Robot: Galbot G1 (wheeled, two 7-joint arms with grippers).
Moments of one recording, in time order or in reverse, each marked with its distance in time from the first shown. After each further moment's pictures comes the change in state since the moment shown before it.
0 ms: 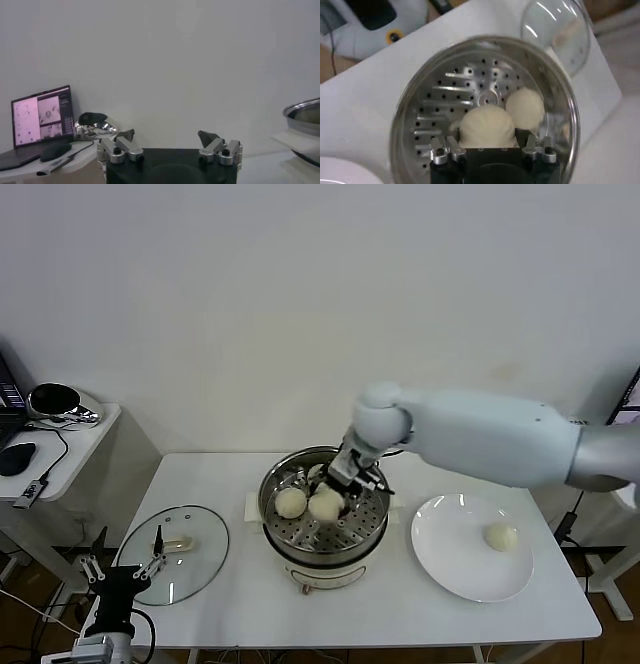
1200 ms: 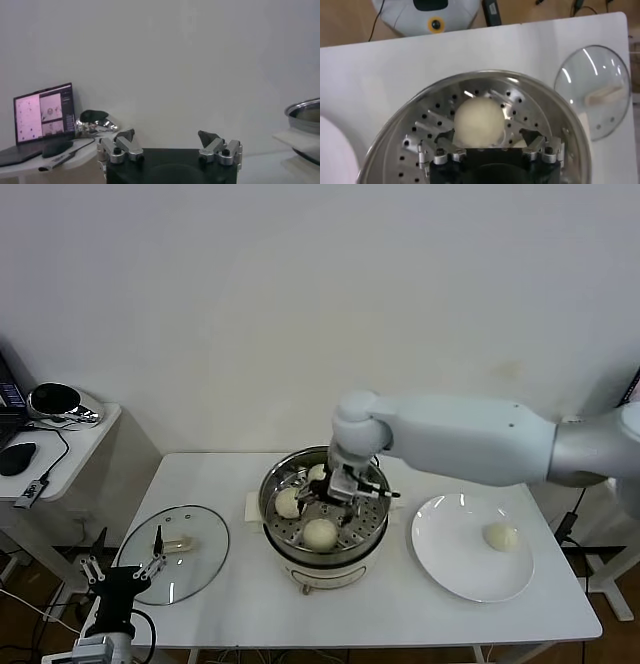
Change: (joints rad) left arm -0.008 0.000 0.001 0.004 0.001 -0.002 0.000; right arm 0.058 -0.029 -0.019 0.034 -0.051 0.125 -0.006
